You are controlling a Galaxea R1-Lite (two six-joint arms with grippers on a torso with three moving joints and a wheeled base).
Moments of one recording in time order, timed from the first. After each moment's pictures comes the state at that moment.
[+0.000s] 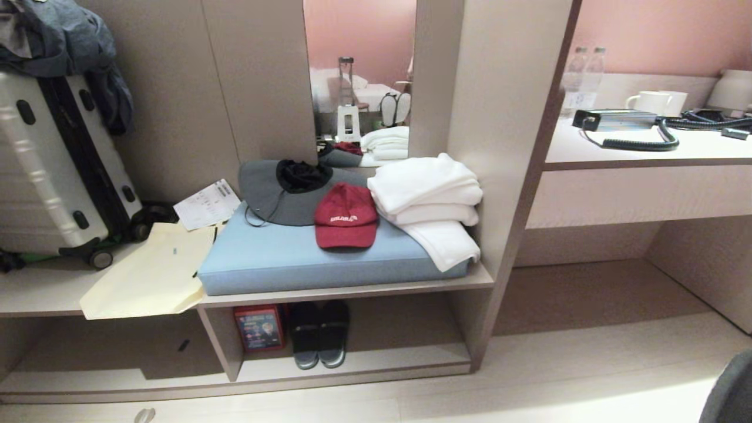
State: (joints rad) left arm 0.00 0.00 0.00 0.00 0.00 -0.02; right arm 0.02 0.00 0.00 0.00 0.00 -0.04
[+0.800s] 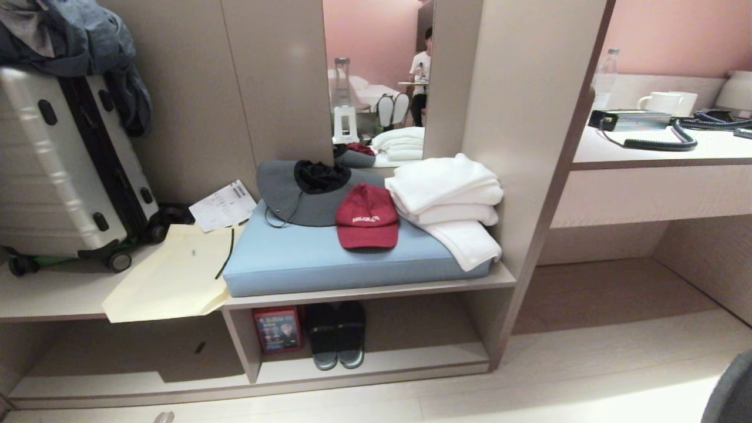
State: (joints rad) left arm 0.00 0.00 0.00 0.00 0.00 -0.01; right arm 0.02 0.00 0.00 0.00 0.00 -0.04
